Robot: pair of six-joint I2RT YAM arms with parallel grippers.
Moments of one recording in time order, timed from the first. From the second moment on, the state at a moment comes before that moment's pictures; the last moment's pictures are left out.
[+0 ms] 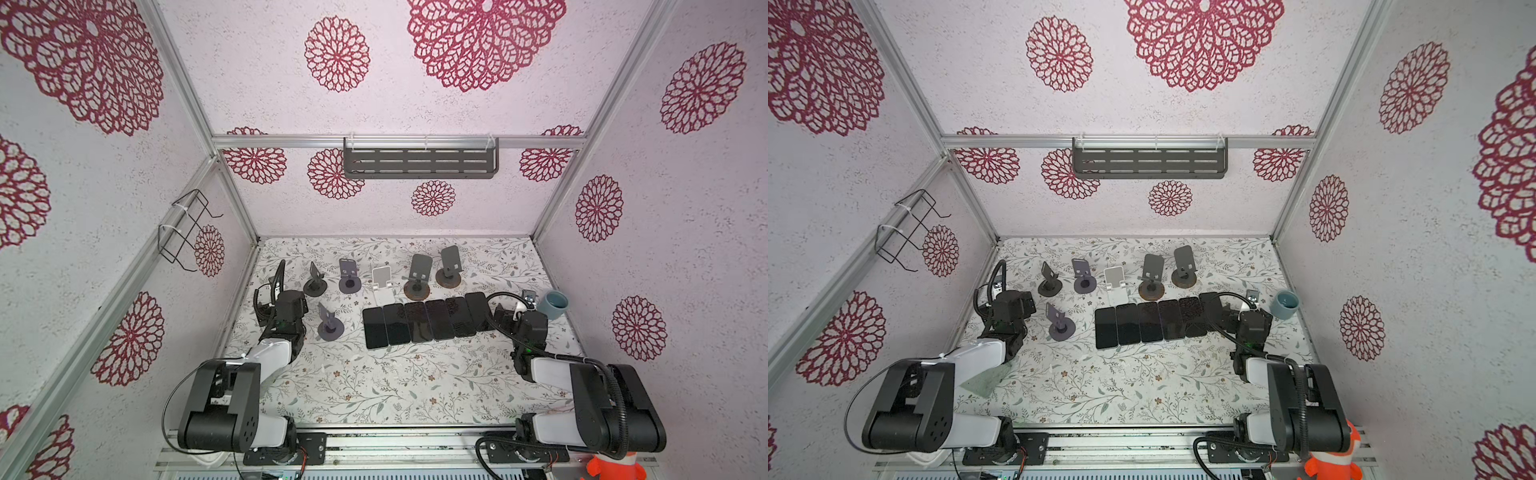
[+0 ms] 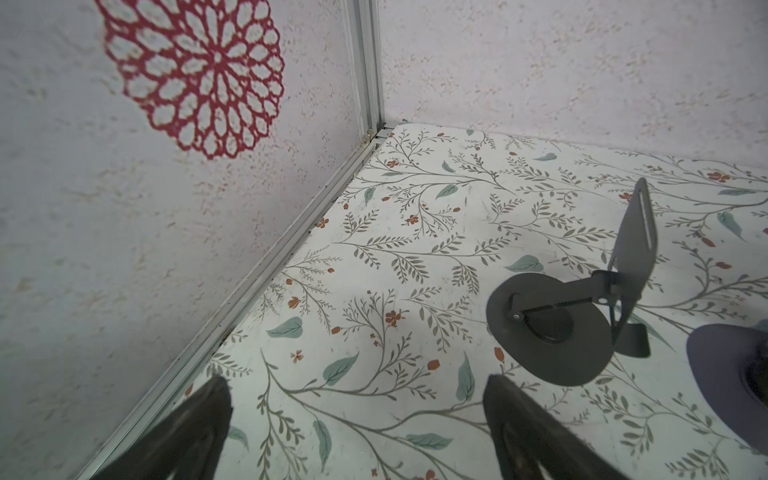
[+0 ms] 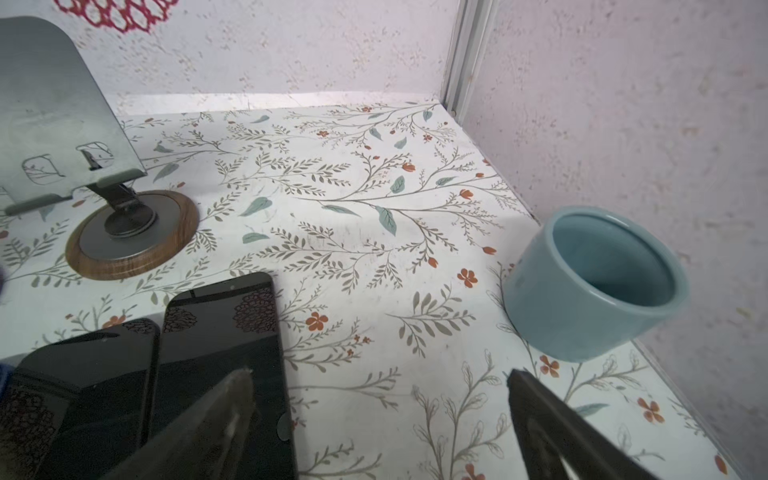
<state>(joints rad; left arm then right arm) -0.06 1.44 0.52 0.47 -0.63 -0.10 0.02 1.37 0.29 0.73 0.24 0.04</state>
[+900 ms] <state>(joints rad) 0.09 1.55 0.42 0.86 -0.35 -0.07 0.02 1.54 0.24 1.04 0.25 0.04</state>
